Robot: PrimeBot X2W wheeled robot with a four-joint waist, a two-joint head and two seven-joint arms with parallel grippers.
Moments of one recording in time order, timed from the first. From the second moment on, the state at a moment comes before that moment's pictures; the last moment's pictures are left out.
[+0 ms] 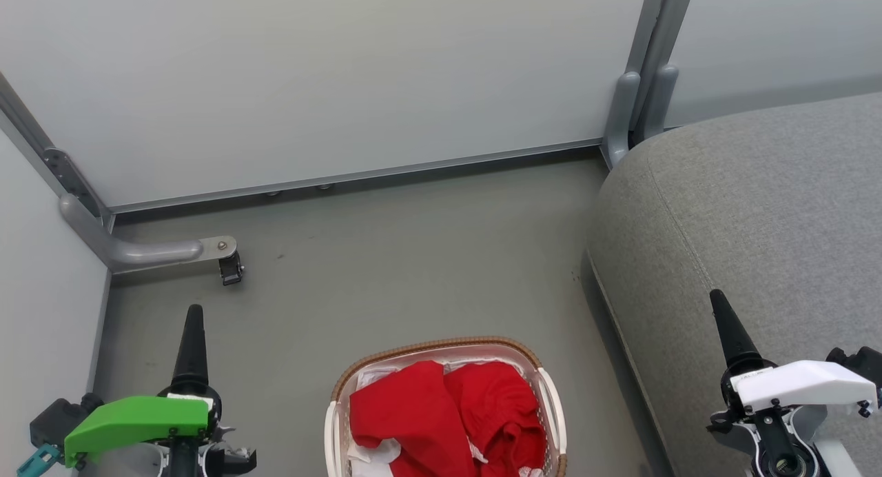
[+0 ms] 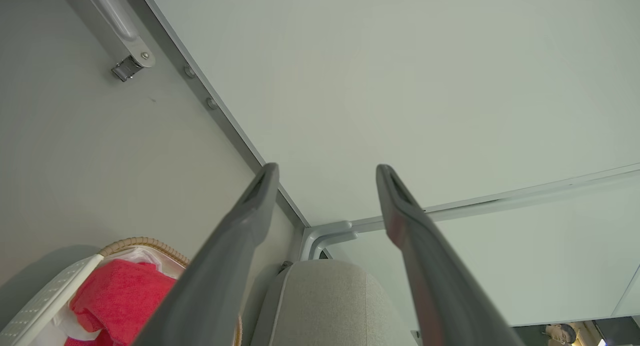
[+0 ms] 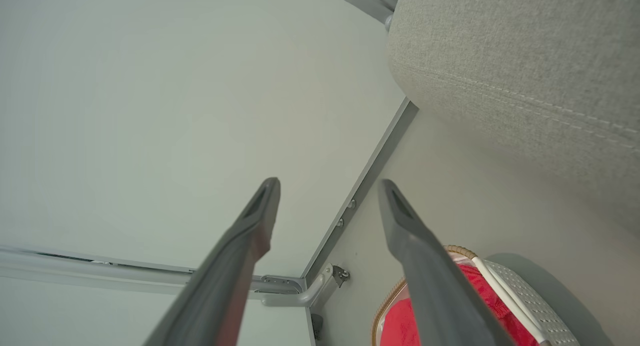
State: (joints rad) left arm -0.09 0.04 0.07 0.29 -1.27 -0.13 -0.01; right arm -0.10 -0.09 -0.03 0.28 1.26 0.13 -0.01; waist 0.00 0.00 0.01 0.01
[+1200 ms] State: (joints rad) left arm -0.07 0.05 0.01 0.36 -0.61 -0.13 -0.13; right arm -0.12 -0.11 0.05 0.33 0.72 0.13 -0.13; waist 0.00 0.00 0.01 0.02
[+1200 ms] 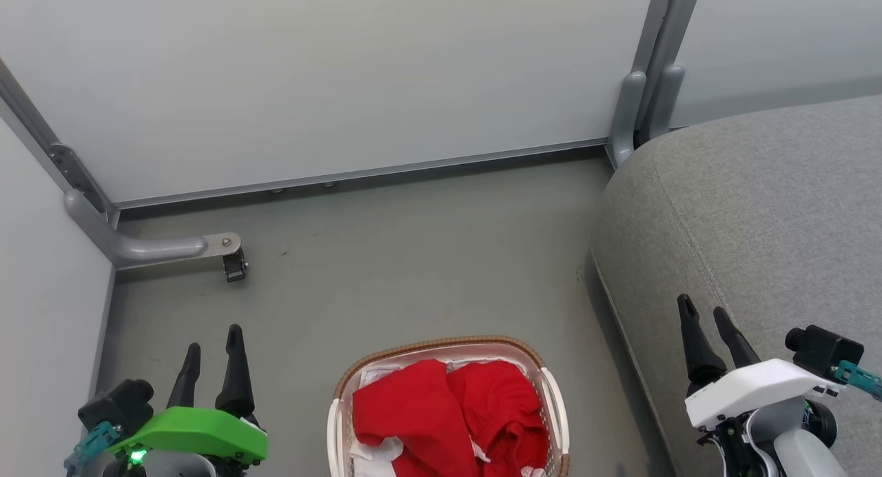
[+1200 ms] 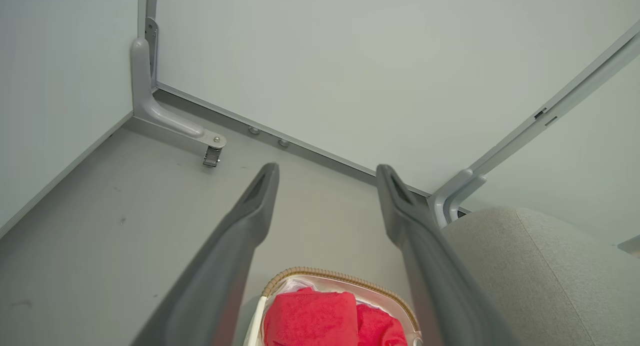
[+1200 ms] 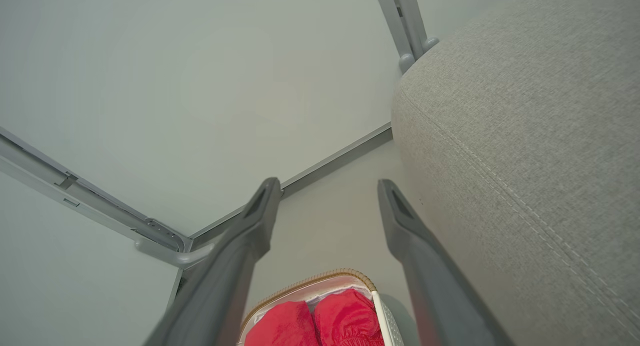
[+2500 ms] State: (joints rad) left arm -0.07 0.06 -0.04 0.38 -0.24 -0.13 -0.22; right arm -0.17 -0.10 0.06 0.41 0.32 0.13 -0.22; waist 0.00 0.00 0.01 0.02
